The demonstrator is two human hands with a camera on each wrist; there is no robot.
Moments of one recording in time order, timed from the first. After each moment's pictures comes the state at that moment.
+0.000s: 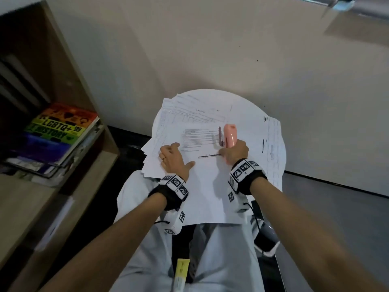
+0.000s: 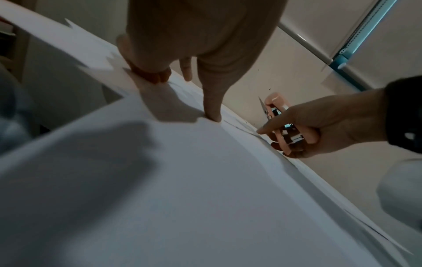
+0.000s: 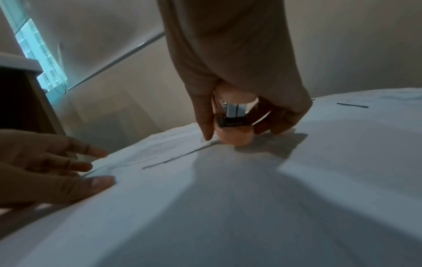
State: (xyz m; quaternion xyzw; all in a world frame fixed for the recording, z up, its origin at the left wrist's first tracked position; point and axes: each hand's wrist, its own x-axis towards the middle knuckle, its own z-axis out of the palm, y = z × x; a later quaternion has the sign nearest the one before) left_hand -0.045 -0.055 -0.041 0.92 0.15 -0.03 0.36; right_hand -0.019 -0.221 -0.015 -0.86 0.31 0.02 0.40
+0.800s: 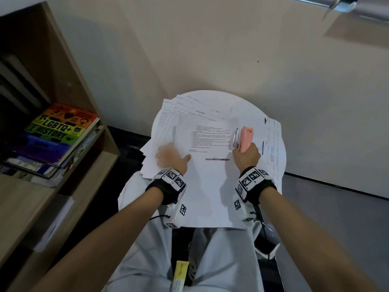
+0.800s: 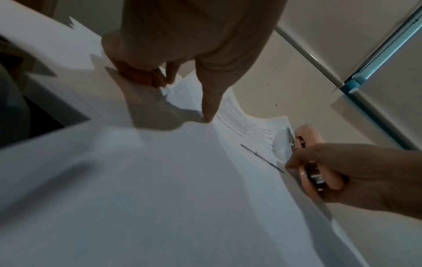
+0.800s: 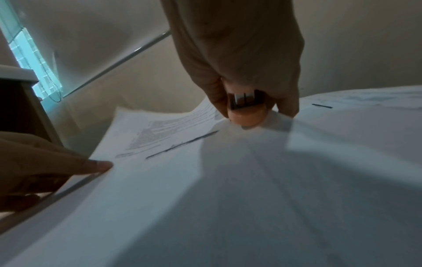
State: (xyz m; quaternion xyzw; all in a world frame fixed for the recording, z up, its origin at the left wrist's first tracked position) left_hand -0.029 -0.052 -0.035 0.90 0.20 -0.06 0.38; right_hand -0.028 -0.247 -0.025 -0.84 0.34 -0.10 0.41
